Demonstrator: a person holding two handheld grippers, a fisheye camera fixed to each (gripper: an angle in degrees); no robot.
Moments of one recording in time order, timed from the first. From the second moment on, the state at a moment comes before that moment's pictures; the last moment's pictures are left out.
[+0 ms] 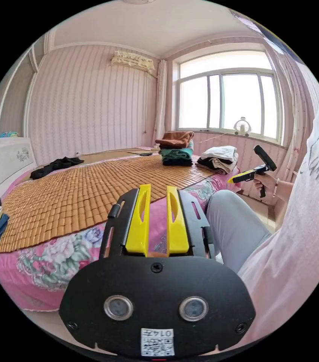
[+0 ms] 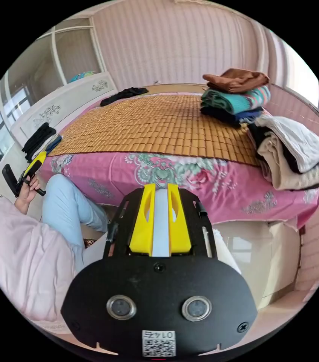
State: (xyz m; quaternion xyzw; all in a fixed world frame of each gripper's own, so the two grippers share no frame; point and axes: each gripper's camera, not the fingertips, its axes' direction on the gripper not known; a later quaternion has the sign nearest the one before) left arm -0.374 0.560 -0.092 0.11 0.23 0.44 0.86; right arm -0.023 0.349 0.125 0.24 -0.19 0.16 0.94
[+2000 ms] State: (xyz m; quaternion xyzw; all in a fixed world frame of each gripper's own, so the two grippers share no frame) left arm 0.128 0.427 -0.034 0.20 0.27 0.55 0.77; right arm 0.186 0.420 -0.048 0.58 -0.29 -0.02 0.76
